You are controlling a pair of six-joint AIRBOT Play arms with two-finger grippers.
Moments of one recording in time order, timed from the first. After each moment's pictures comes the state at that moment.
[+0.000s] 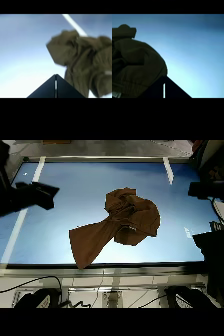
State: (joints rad) left arm -0.04 -0.86 1.22 0.98 -1.02 -1.02; right arm 0.13 -0.96 1.50 -1.74 1.29 1.68
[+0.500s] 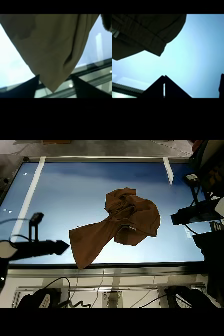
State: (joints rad) left arm 0.10 -0.62 0.55 1.04 -1.22 -1.29; right arm 0.13 -0.97 1.28 -1.59 1.44 1.40
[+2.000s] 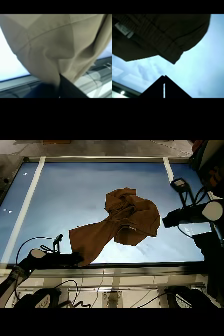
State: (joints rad) left arm 0.03 -1.00 0.25 0.68 -0.89 -1.12; right arm 0.13 -0.98 1.11 -1.44 1.29 1.26
